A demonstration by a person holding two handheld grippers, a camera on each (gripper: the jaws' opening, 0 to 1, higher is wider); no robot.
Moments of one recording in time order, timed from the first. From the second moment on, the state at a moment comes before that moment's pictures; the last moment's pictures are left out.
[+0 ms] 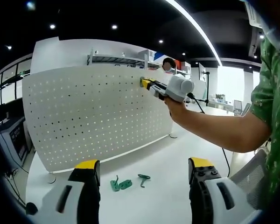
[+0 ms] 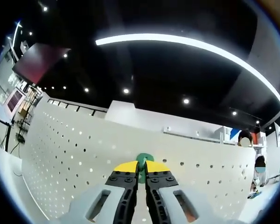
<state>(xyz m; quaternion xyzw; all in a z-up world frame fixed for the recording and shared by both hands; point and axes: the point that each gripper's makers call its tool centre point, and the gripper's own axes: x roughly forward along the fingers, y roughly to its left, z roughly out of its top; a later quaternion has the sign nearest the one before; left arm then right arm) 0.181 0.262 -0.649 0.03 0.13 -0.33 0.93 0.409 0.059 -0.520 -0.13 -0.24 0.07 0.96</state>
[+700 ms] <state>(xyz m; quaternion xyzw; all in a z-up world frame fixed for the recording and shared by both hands) 0.180 0.262 -0.649 0.03 0.13 -0.33 0.93 0.403 0.054 -0.523 -0.12 -0.24 0.07 0.96</state>
